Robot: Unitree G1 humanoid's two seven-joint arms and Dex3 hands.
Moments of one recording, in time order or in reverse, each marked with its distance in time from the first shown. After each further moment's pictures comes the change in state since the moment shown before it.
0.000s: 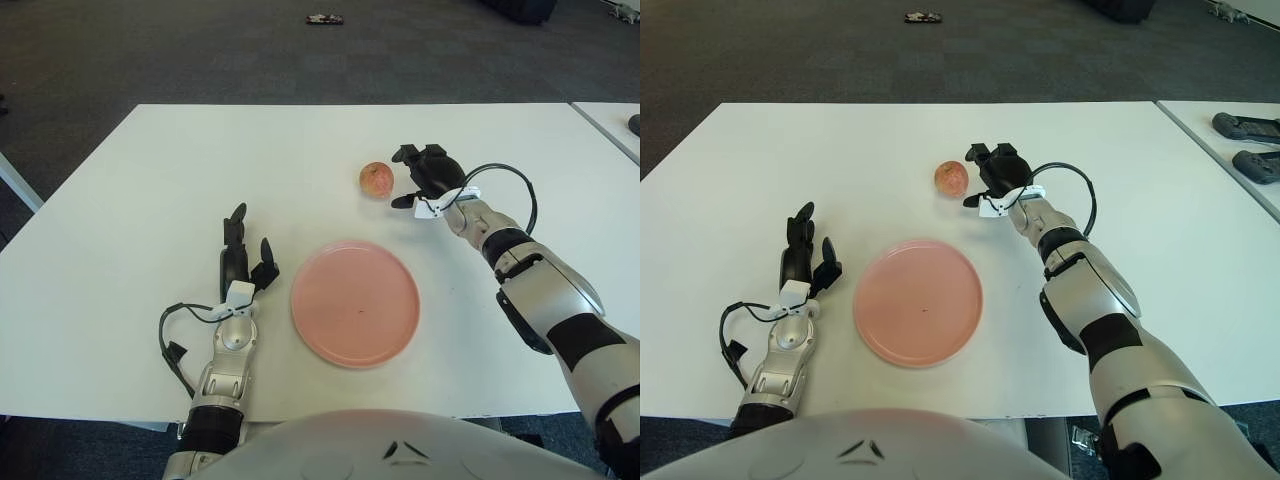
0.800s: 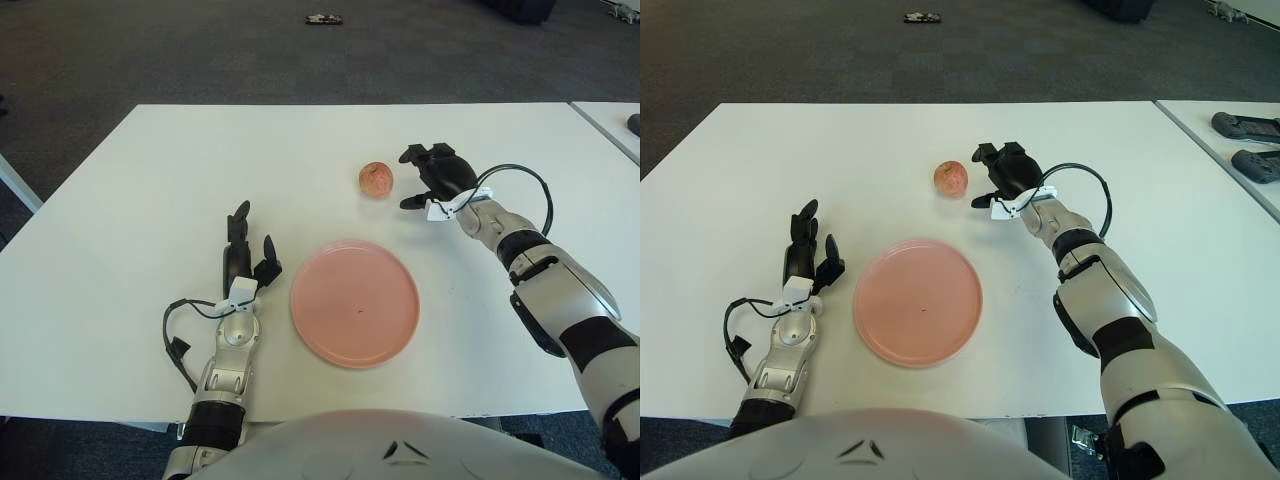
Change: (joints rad) left arm -0.018 0.000 -0.006 0.006 0.000 0.013 -0.006; right arm -0.006 -0.022 -0.015 0.011 0.016 -0.008 0.032
